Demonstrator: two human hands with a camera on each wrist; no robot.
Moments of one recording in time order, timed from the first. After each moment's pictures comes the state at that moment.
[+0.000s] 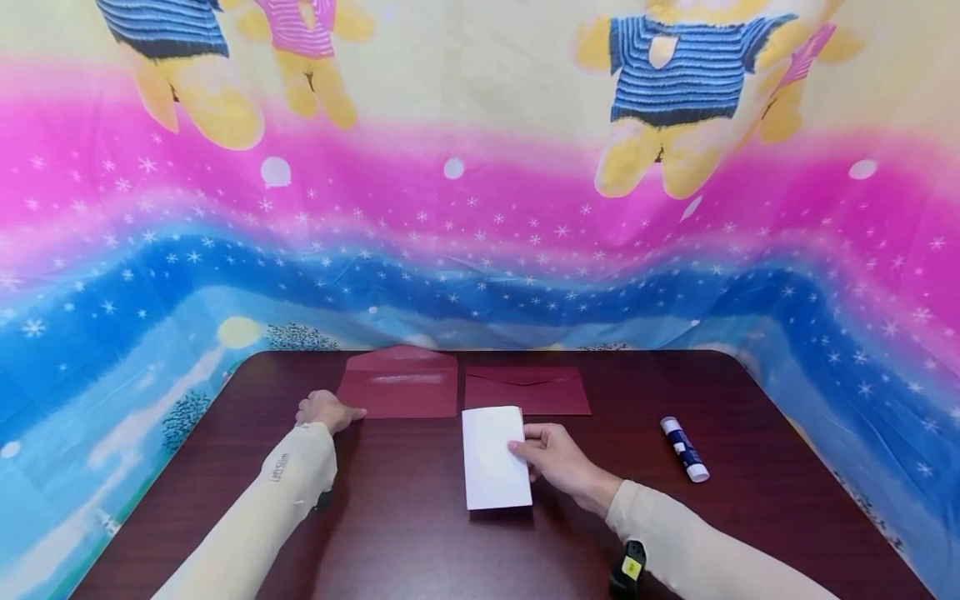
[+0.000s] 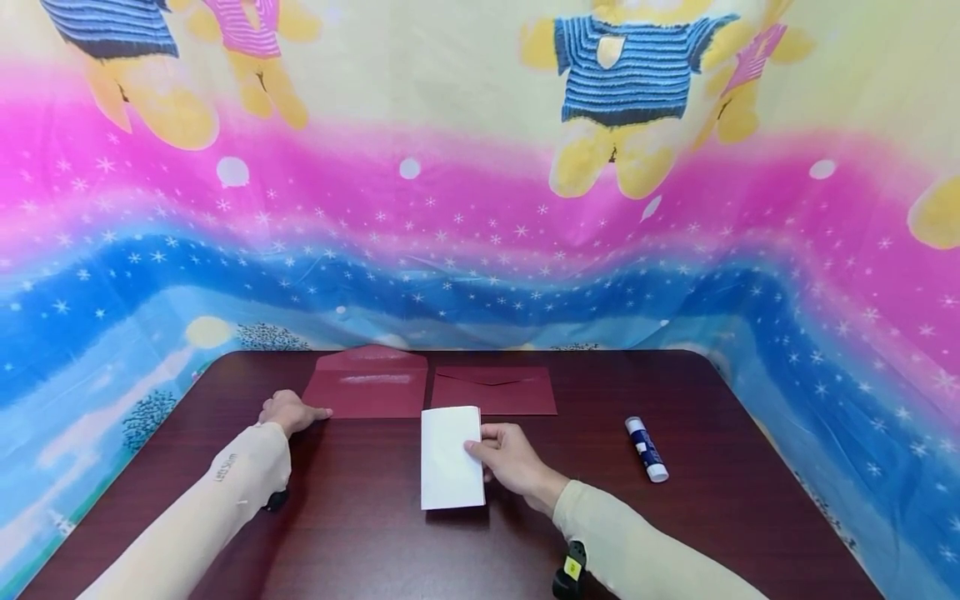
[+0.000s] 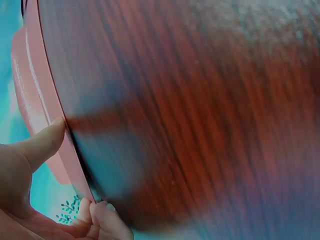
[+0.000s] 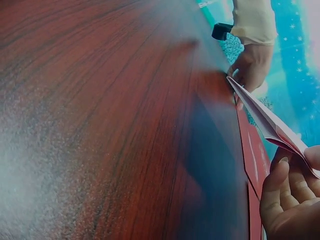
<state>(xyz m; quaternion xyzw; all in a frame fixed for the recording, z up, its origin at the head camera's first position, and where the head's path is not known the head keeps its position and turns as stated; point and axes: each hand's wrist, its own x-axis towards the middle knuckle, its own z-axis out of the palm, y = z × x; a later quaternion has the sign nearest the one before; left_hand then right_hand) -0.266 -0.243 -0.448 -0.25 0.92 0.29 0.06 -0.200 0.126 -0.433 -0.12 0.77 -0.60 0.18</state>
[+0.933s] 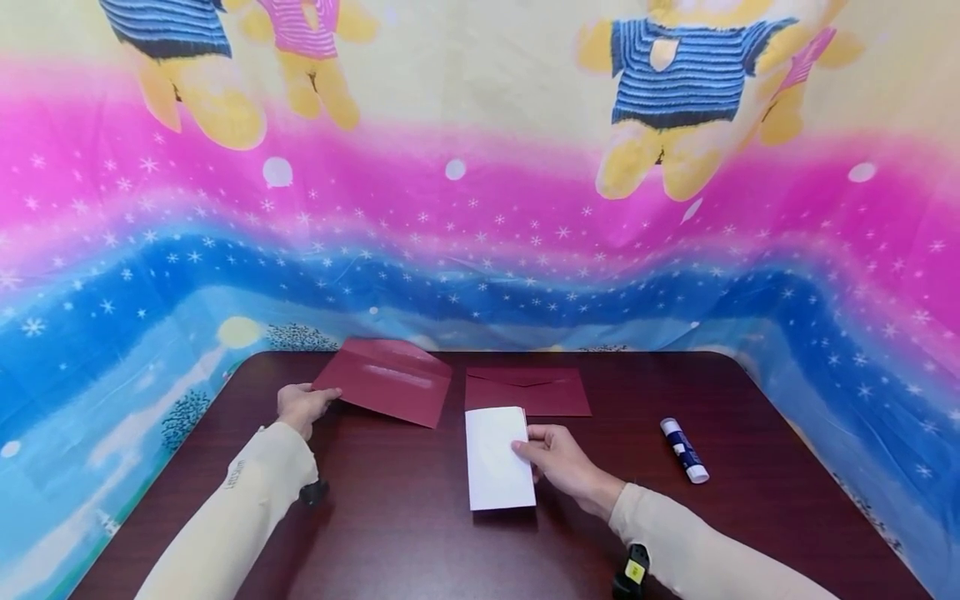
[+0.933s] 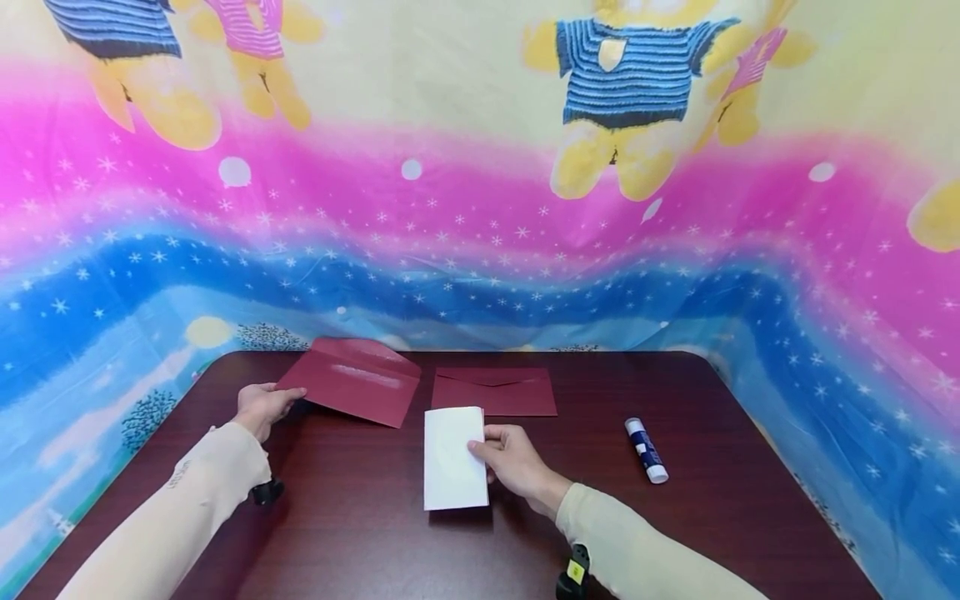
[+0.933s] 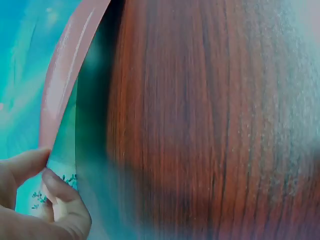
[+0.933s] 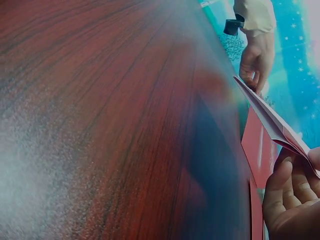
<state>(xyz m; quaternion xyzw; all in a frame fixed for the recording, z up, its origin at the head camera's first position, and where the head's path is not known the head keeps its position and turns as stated) -0.261 -0.271 -0.437 -0.27 0.78 0.55 -0.05 -0.198 0.127 -0.434 -0.10 0.77 -0.60 0.17</state>
